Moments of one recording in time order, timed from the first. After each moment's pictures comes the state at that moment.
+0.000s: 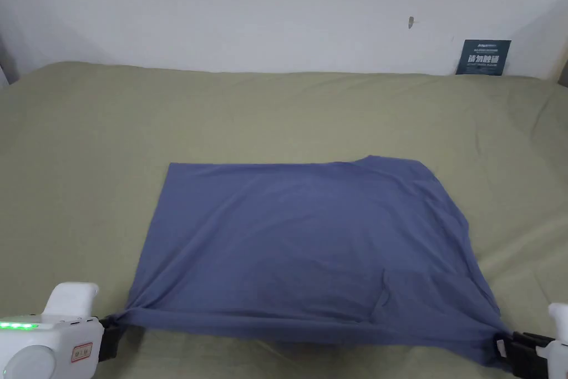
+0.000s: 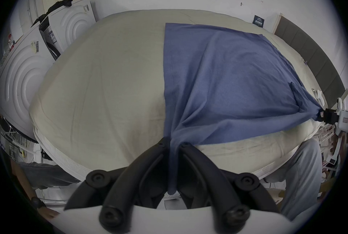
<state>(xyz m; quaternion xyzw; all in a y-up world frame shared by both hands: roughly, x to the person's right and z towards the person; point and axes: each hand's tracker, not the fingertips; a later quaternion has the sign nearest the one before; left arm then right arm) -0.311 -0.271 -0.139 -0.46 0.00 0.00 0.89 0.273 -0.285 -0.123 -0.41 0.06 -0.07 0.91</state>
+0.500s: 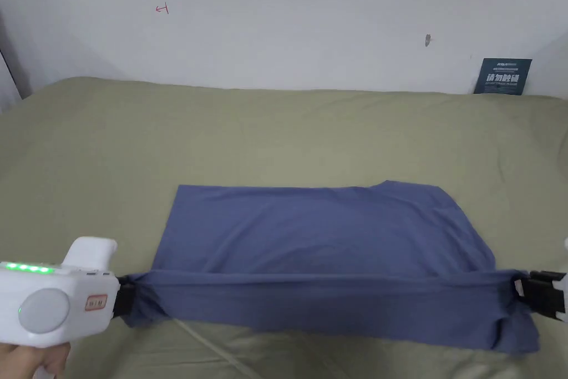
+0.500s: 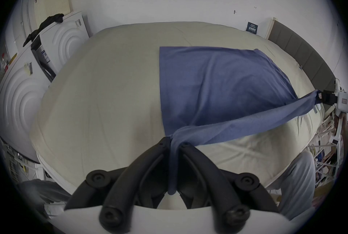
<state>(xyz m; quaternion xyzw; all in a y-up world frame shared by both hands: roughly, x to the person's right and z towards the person) -0.320 -0.226 -0.243 -0.44 -0.02 -0.02 0.90 0.263 -0.220 -0.245 -0.37 0.06 -0.02 0.93</state>
